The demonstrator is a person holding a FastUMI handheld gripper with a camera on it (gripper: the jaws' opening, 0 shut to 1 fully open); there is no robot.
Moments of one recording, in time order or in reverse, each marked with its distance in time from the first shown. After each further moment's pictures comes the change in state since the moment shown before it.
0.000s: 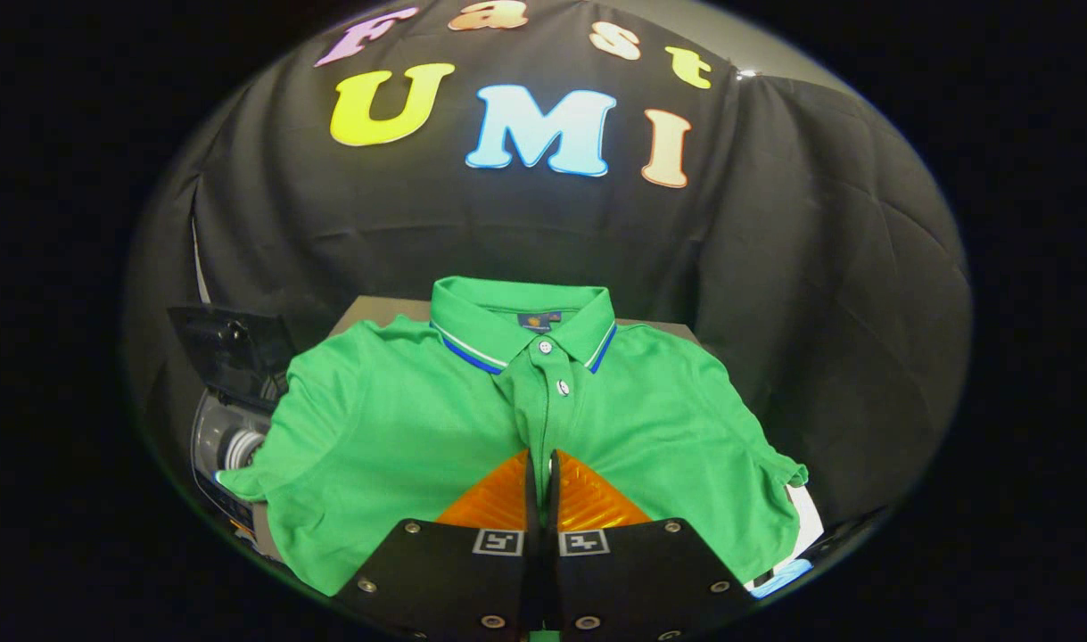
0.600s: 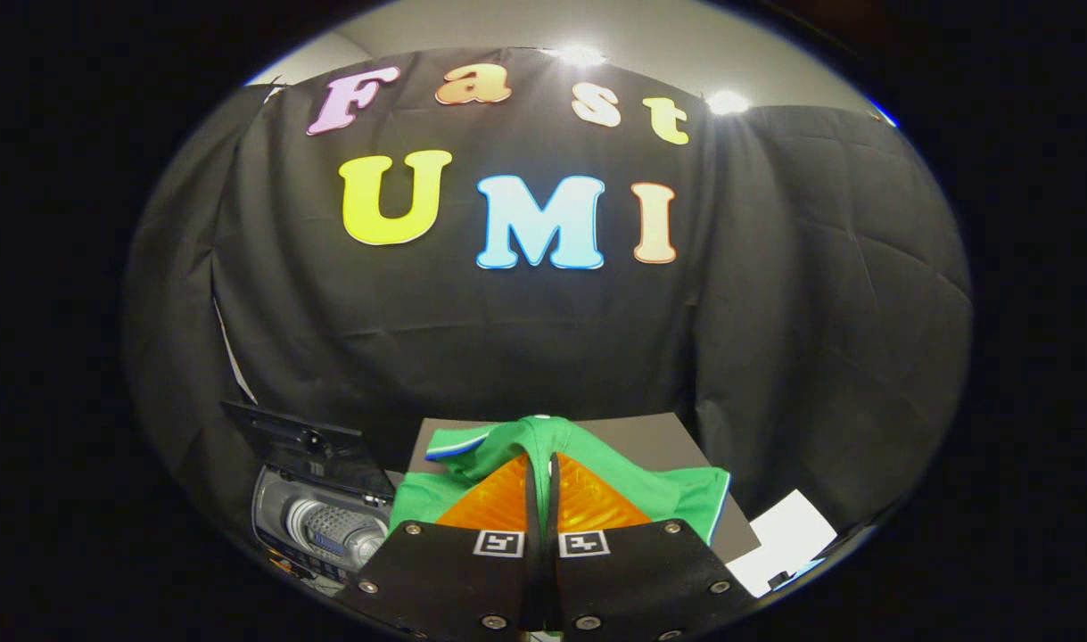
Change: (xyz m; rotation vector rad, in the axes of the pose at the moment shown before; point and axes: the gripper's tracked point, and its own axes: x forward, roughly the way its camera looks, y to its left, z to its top) arm -0.105 0.034 0.112 0.045 -0.201 0.063
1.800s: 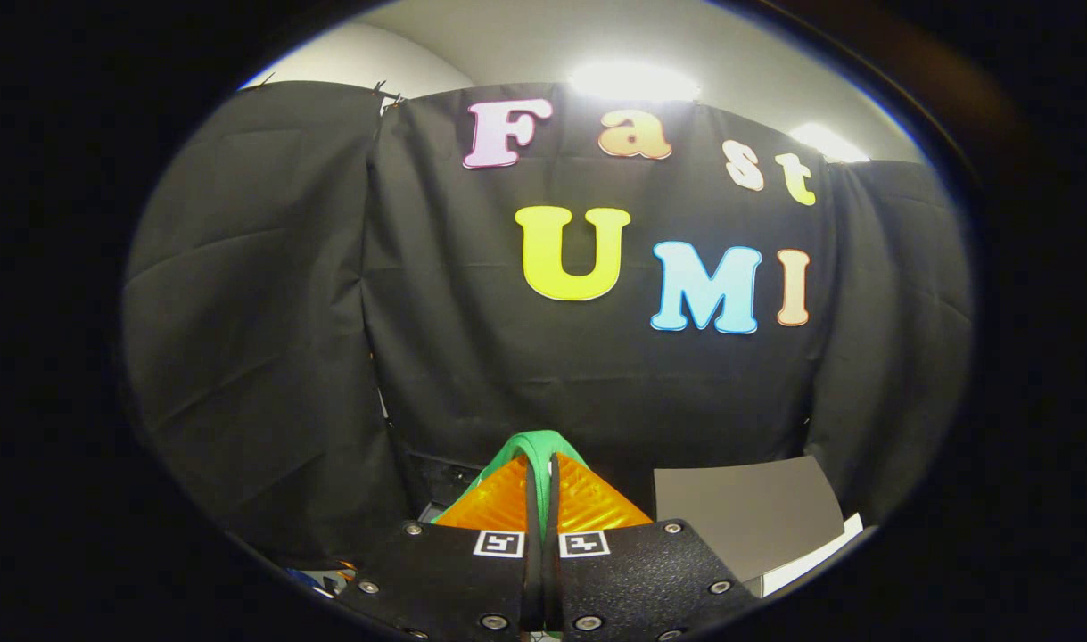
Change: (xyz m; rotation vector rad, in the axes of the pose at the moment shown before) arm -0.110 0.288 0.074 -0.066 -0.099 0.305
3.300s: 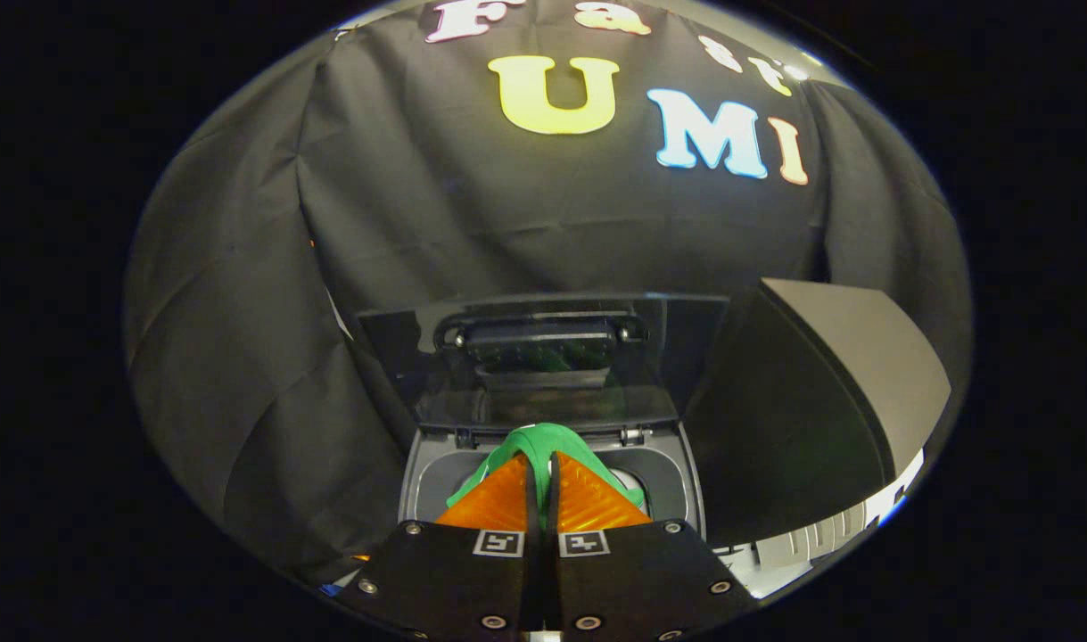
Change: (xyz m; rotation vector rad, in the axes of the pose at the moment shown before) arm 0.150 0.082 -0.266 0.158 0.348 -0.125
